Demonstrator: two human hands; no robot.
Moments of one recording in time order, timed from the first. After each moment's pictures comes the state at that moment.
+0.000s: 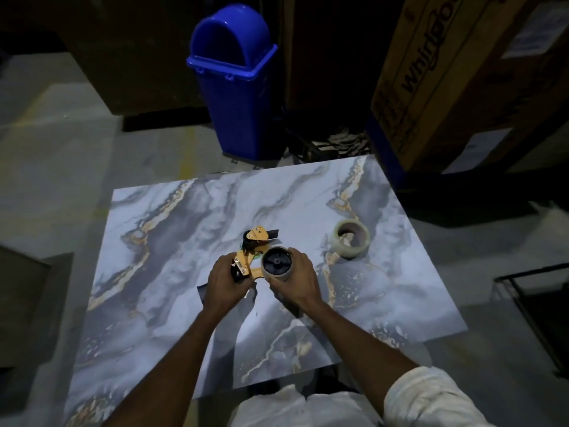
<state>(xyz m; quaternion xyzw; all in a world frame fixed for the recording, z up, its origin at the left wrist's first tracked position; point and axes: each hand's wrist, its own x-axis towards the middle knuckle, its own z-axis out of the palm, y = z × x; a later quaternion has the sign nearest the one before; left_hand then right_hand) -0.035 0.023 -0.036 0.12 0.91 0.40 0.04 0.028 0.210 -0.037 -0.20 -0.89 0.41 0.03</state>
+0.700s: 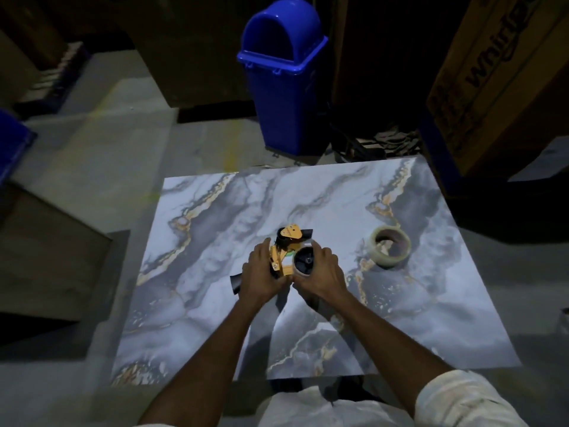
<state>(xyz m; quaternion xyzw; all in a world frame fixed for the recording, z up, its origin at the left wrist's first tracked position) -0.038 0.036 -0.027 0.09 0.96 0.25 0.10 0.000 0.211 -0.030 -0.15 -0.92 0.34 -0.11</state>
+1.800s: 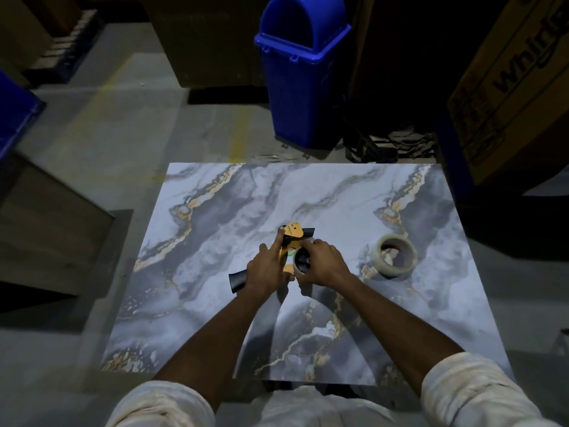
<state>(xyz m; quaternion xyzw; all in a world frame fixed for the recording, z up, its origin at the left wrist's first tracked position) -0.055 0.065 -0.022 0.04 0.97 0.17 0.19 -0.045 0.232 -0.011 0.01 -0.96 0.22 -0.14</state>
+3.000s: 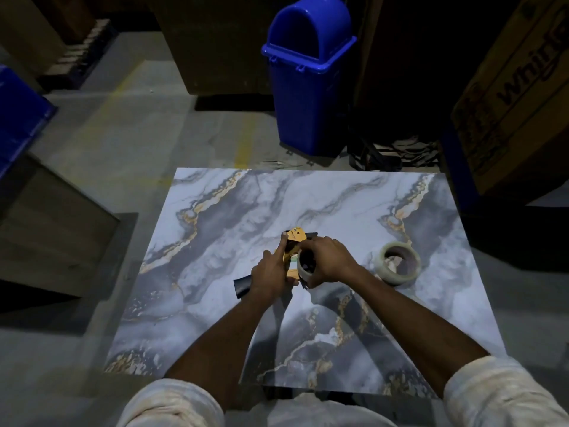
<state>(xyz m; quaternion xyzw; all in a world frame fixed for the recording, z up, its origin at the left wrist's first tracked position) -0.055 0.065 -0.027 0.04 0.97 0.17 0.18 -0.061 0.242 0.019 0.13 -0.97 0.17 -0.13</state>
